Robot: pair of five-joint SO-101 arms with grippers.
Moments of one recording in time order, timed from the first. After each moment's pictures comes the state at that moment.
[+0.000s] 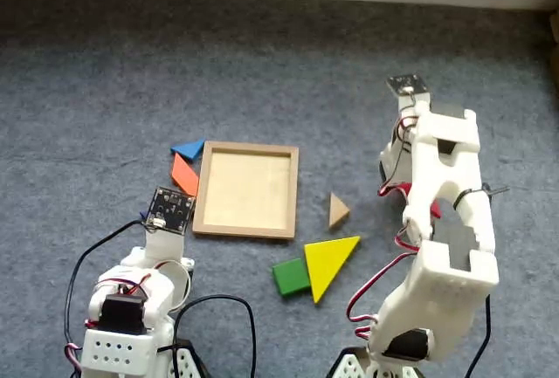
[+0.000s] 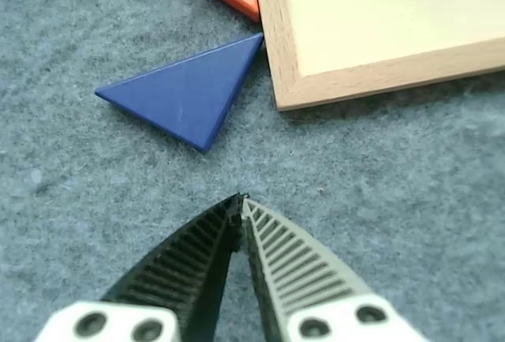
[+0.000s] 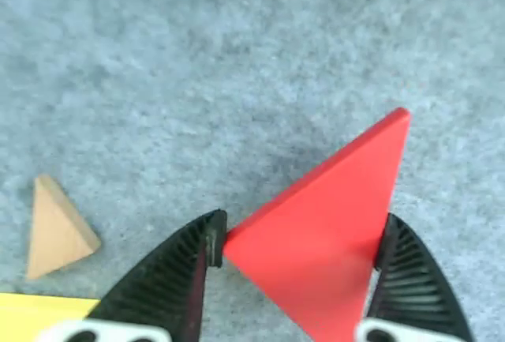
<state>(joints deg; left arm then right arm) 0.2 -102.0 96.0 76.4 -1.6 3.5 16.3 3.5 71.3 25.3</state>
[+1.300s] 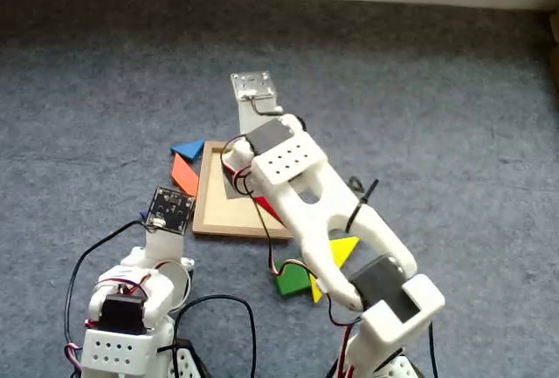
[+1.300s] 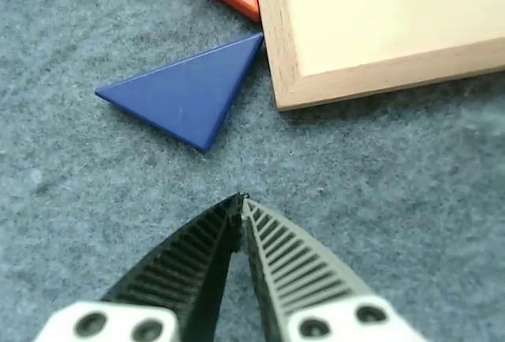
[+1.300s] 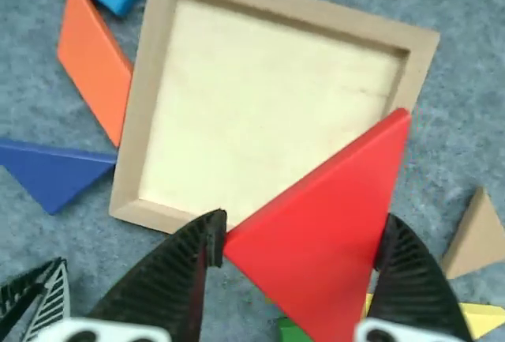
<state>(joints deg) 0.2 -102.0 96.0 76.4 -1.6 -41.0 8.6 3.4 72.6 -20.8</state>
